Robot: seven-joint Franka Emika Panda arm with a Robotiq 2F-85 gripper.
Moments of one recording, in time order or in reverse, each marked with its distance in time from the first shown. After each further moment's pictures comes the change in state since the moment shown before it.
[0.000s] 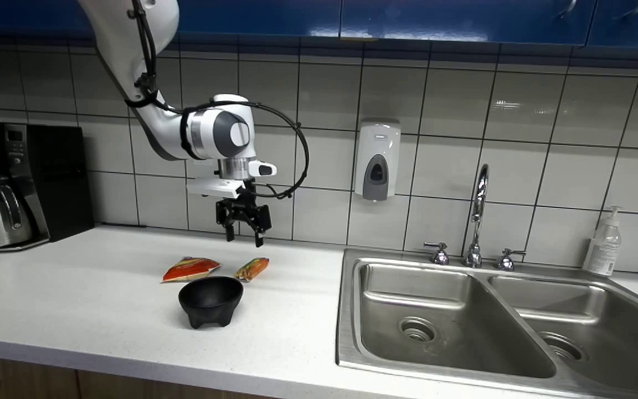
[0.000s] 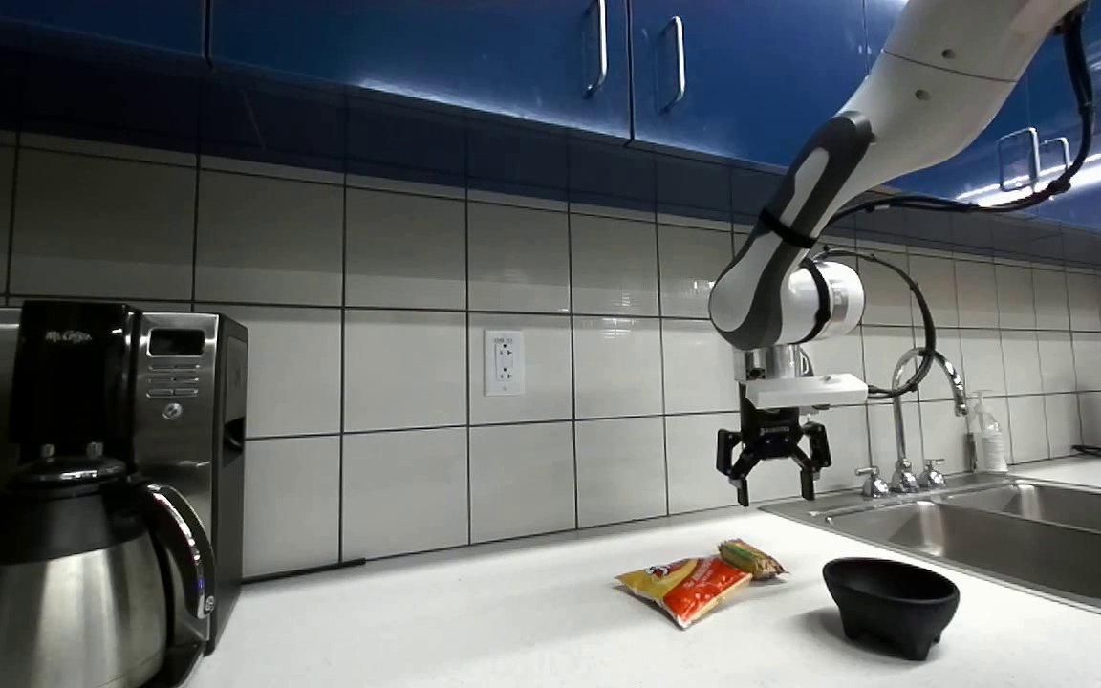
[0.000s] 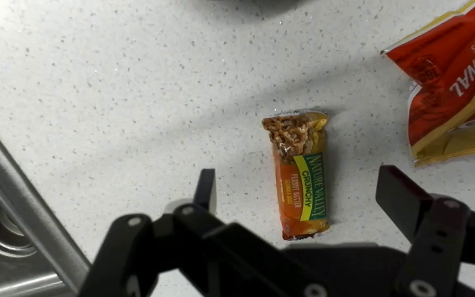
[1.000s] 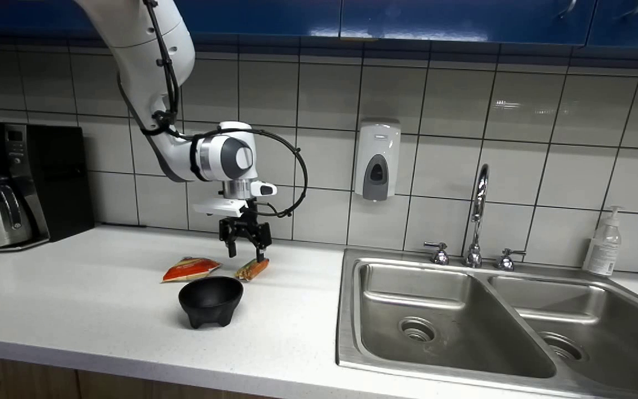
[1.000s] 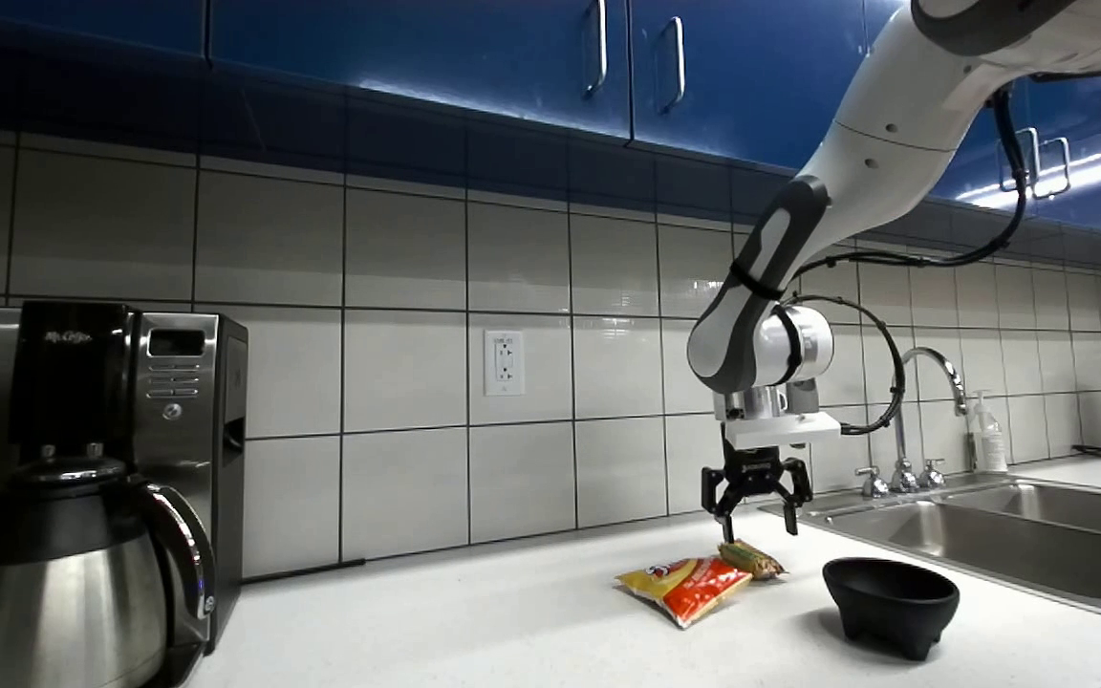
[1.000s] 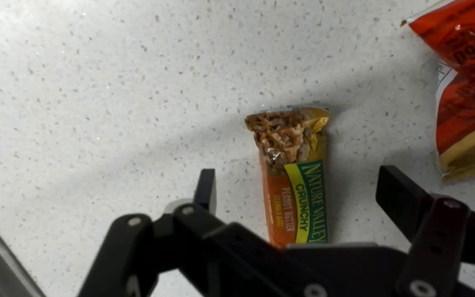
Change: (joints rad) arm 0.035 0.179 -0.017 0.129 0.000 0.000 0.017
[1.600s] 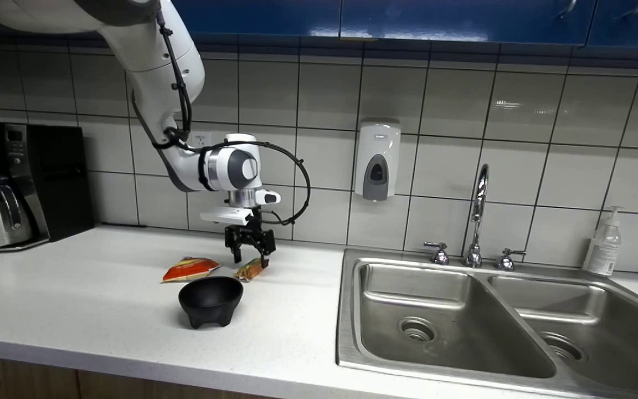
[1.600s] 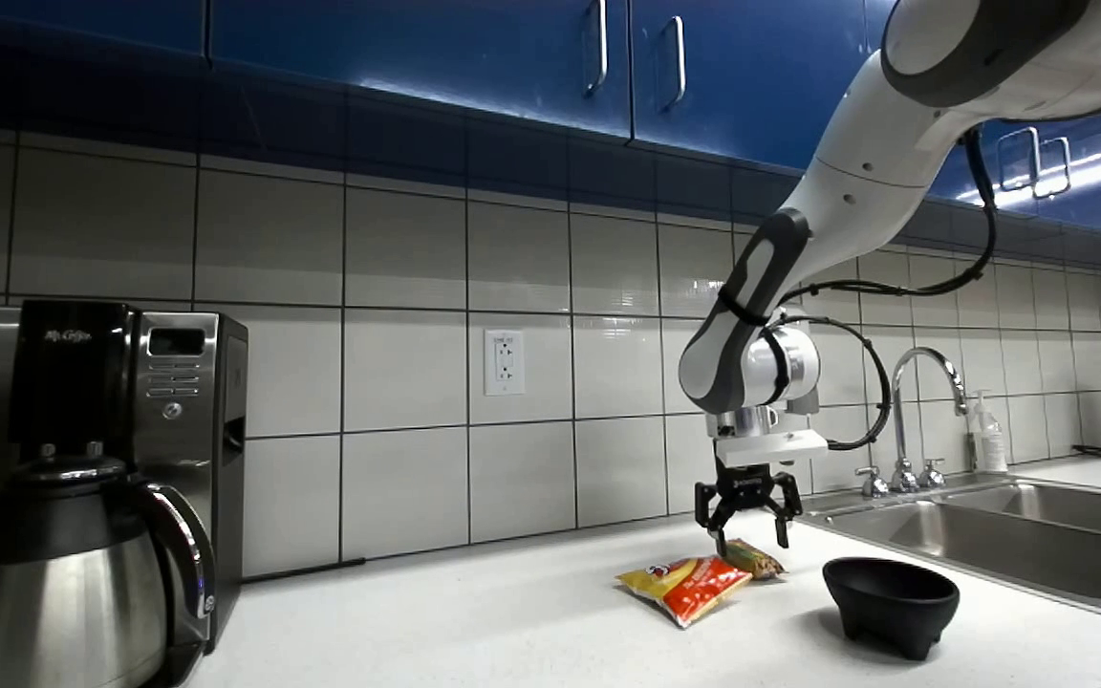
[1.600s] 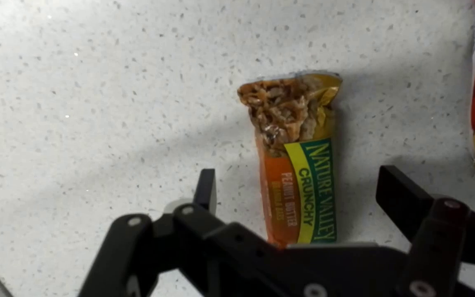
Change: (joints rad) arm 0.000 0.109 -0.004 0.103 0.002 0.000 0.000
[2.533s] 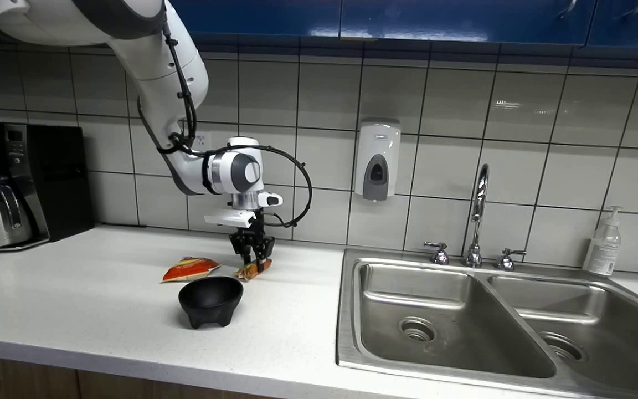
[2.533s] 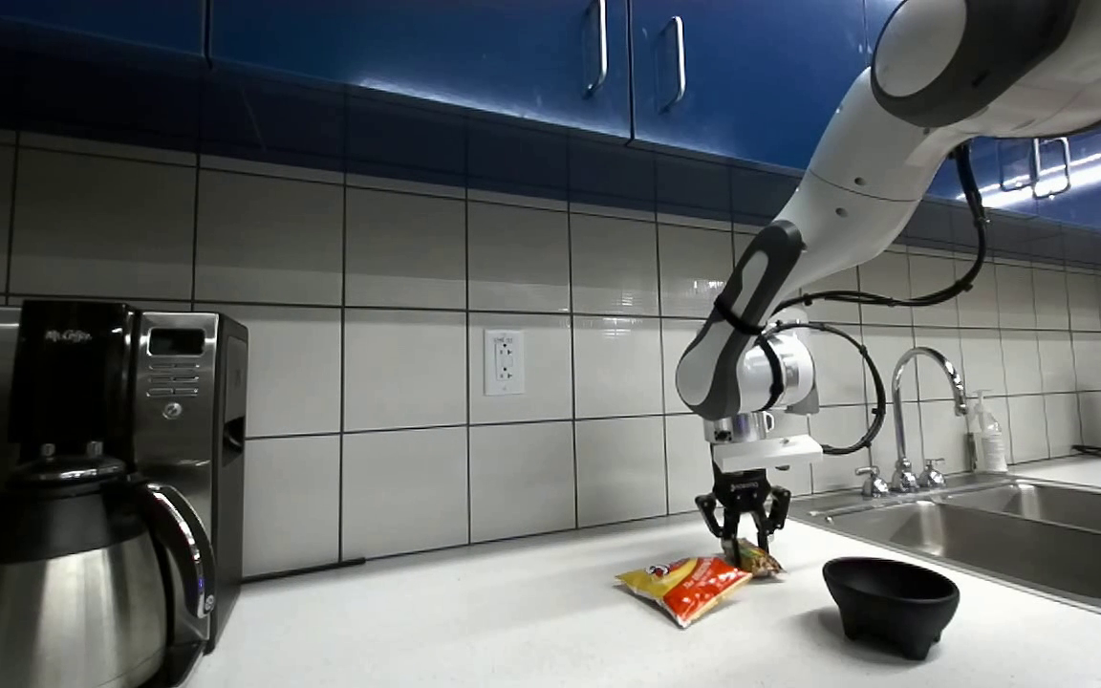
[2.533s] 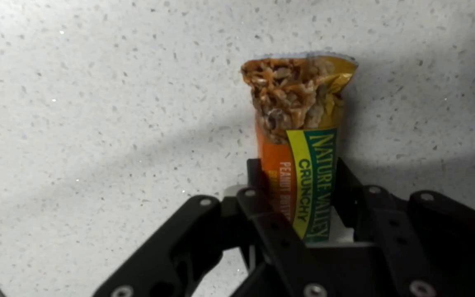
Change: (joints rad) arm 0.000 0.041 -0.004 0.046 0.003 0.001 0.000
